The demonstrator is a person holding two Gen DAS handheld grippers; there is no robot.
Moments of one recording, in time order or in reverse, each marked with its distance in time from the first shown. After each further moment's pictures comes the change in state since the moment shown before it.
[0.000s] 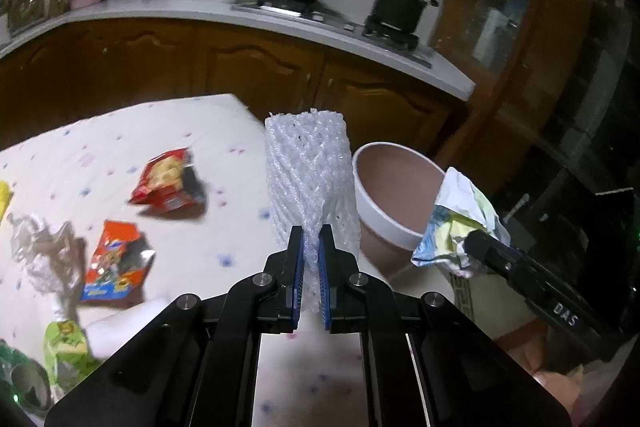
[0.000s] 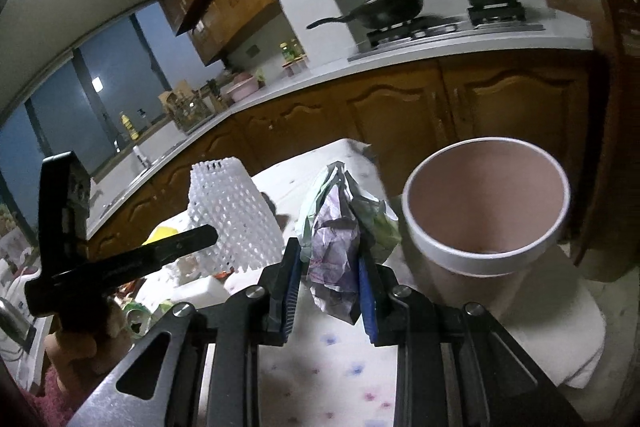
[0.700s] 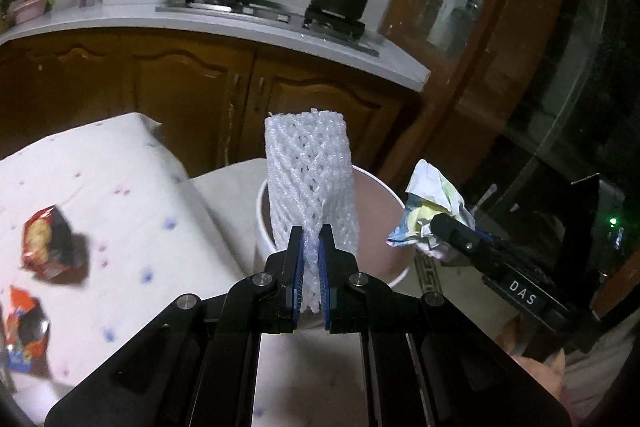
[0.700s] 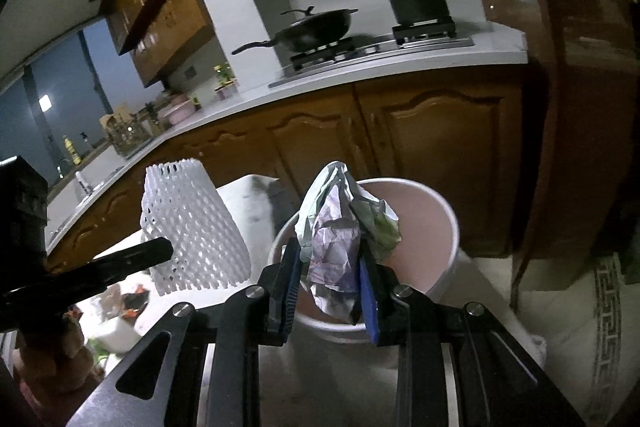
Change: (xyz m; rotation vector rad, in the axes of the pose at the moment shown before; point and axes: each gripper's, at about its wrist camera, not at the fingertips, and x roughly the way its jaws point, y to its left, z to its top) left arm 0.080 -0.077 0.047 0.061 0.032 -0.162; right arm 0.002 -0.081 0.037 0.034 -0.057 -0.215
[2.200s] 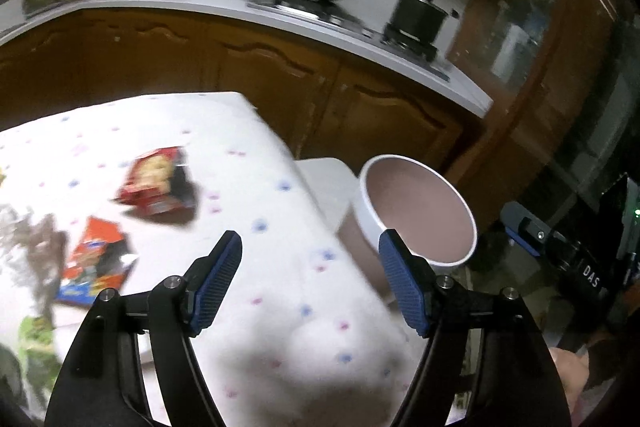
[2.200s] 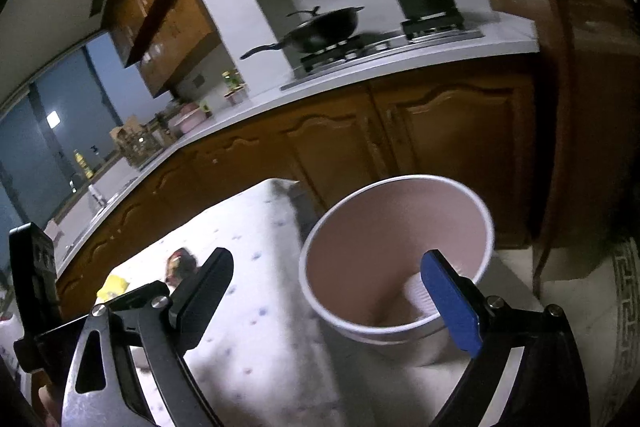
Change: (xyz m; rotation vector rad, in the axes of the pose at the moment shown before) left arm -0.077 0.071 -0.051 -0.160 -0.076 0.207; right arm 0.001 0.030 0.000 0.051 0.006 0.097
